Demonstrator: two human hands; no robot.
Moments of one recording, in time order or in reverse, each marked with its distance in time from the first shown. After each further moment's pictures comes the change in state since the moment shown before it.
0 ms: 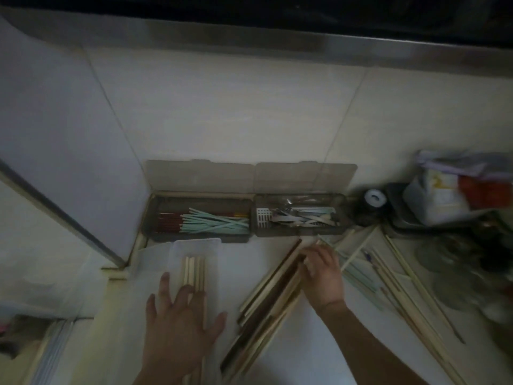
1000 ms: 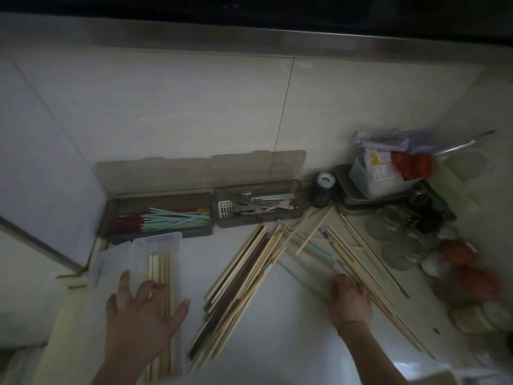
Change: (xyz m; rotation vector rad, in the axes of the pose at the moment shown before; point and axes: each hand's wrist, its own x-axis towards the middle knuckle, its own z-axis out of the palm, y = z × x) left_hand -0.002 0.000 0.006 0.044 0.010 -0.021; right_hand -0.097 0.086 -0.072 -0.294 -0.236 0.605
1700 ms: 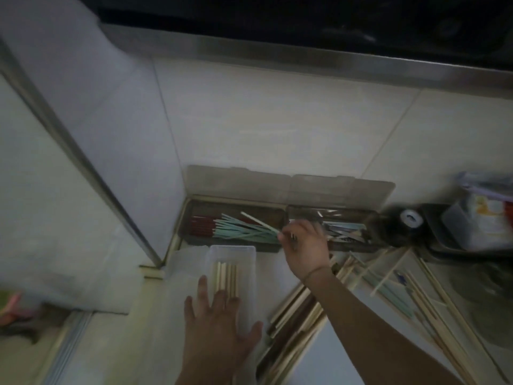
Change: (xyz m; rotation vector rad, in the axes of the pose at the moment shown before) left_hand 0.005 0.000 -0.007 -0.079 -0.065 -0.027; right_hand 0.036 -0.282 0.003 0.305 0.155 -0.745
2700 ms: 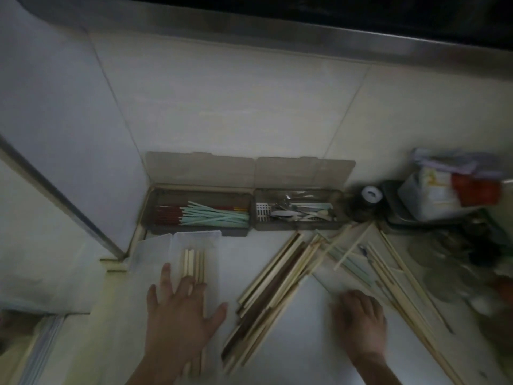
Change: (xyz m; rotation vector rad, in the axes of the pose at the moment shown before) left_hand -0.004 -0.002 0.002 0.053 0.015 0.050; right_hand -0.209 0.152 -0.056 -0.326 -0.135 0.526
